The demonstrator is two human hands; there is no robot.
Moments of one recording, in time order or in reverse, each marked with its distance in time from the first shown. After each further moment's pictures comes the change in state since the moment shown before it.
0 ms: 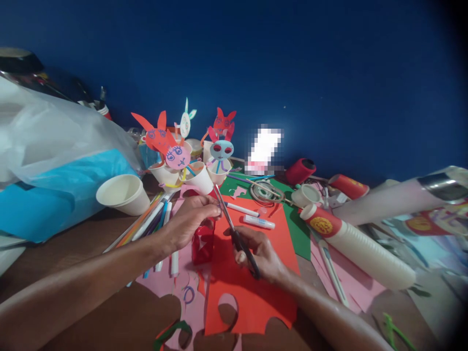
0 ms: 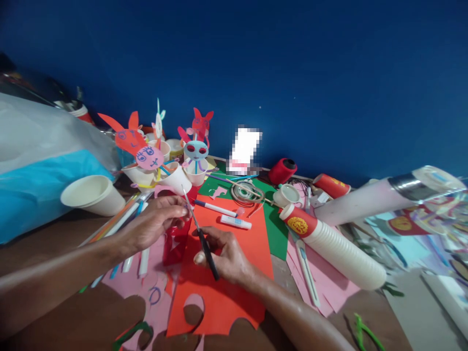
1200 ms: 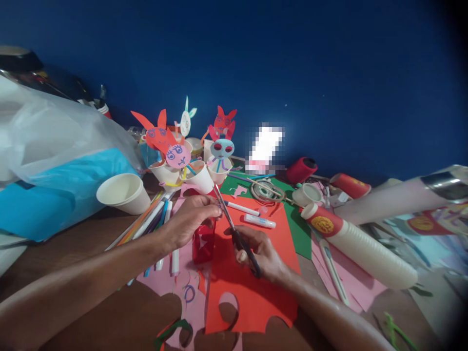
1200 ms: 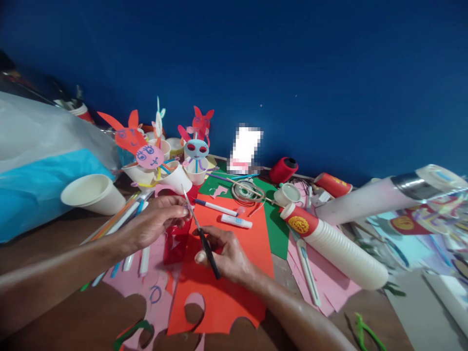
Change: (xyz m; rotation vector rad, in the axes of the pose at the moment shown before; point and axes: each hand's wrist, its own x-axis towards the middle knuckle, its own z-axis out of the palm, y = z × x) left_hand 0.001 -0.002 -0.003 0.038 0.014 -0.023; right_hand 0.000 0.006 -0.002 0.017 -0.011 -0.002
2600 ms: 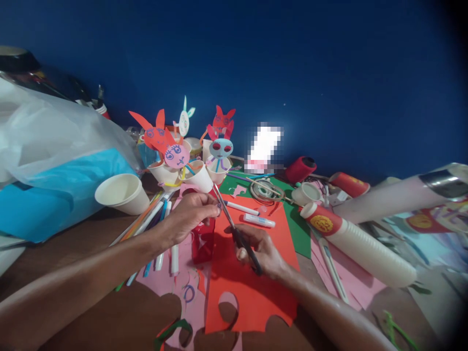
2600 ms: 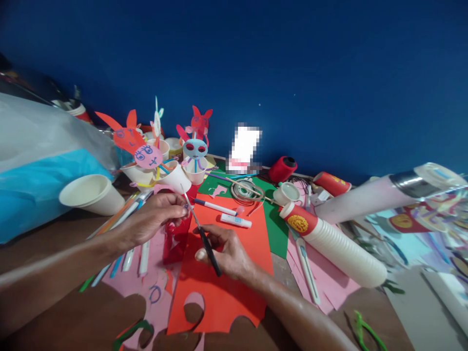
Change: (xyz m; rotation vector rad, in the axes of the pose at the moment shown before) left_hand 0.003 0.004 -0.003 0.133 -0.019 0.040; right_hand 0.000 -0.005 -0.002 -0.047 0.011 0.029
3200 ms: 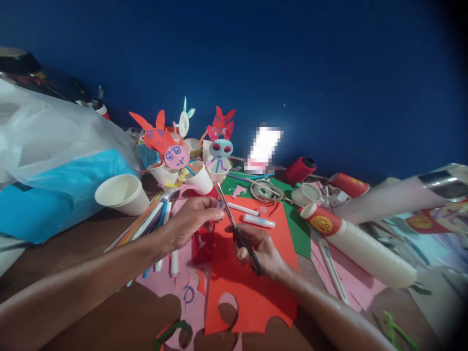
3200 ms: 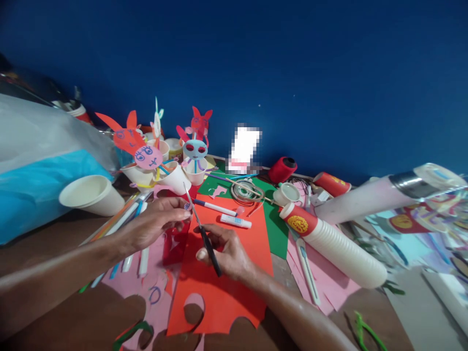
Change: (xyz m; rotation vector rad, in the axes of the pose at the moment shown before) left_hand -0.005 0.003 0.005 -0.083 -0.047 -0.066; right_hand 0.000 0.003 0.001 0.092 0.016 -0.012
